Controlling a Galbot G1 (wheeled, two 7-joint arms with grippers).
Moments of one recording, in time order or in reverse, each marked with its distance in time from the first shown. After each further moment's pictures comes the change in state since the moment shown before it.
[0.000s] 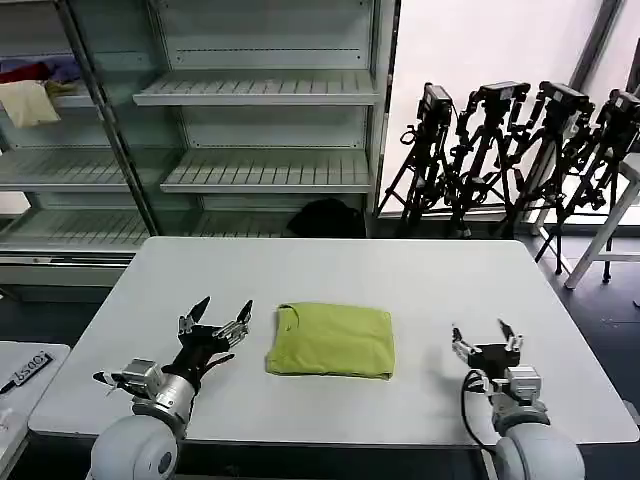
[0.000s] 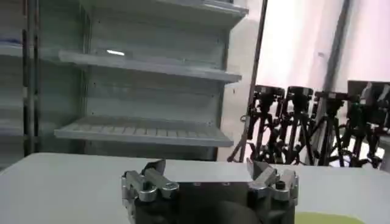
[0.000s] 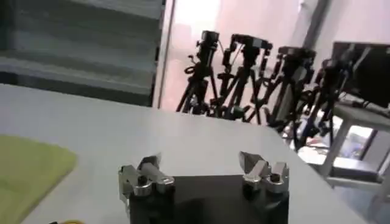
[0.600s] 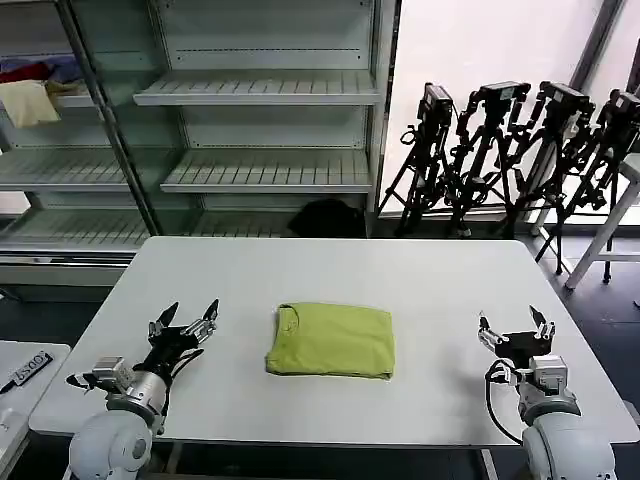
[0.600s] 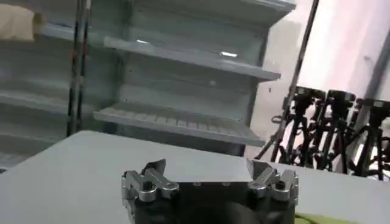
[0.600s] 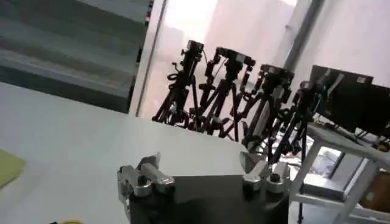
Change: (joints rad) left arm -0.009 0.024 -0.111 0.108 -0.117 -0.027 -0.005; right arm 0.025 -0.071 0.052 0.013 -0.017 -0.033 -0.011
